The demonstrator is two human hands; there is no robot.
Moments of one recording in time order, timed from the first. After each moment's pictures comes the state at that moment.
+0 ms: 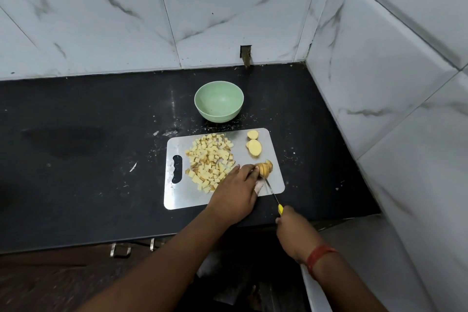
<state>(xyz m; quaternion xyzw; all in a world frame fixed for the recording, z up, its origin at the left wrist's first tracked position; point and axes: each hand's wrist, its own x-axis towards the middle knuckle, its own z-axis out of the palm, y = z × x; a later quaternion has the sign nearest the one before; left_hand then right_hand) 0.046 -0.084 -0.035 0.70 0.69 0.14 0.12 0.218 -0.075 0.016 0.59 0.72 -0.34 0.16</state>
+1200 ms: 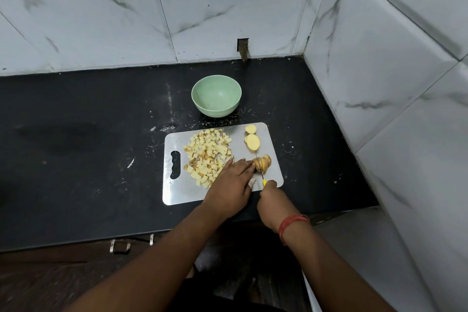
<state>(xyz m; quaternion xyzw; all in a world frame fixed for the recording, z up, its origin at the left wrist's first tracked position) 0.034 -0.083 -0.053 0.71 0.67 0.21 0.10 0.174 -0.059 0.013 0.59 0.73 -0.33 0.11</state>
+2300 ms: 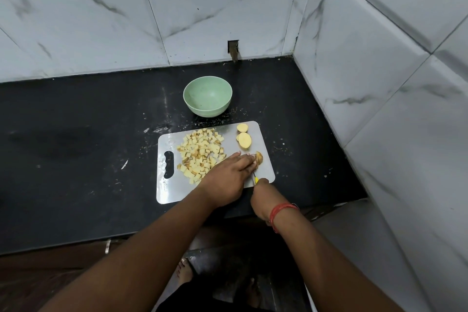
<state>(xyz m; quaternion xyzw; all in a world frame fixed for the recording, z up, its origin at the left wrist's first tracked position) 0.029 -0.067 -0.033 0.81 0.57 0.10 0.04 0.175 -0.052 0.030 0.55 0.74 -0.31 0.22</state>
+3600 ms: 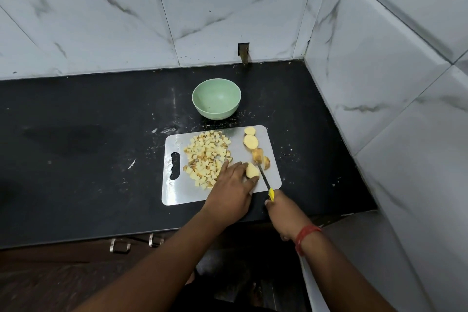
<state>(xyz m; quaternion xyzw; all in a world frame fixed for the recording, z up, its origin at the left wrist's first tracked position) 0.047 -0.094 -0.046 0.73 0.67 0.12 0.00 0.211 -0.053 0.003 0.58 0.69 -0.44 0.05</state>
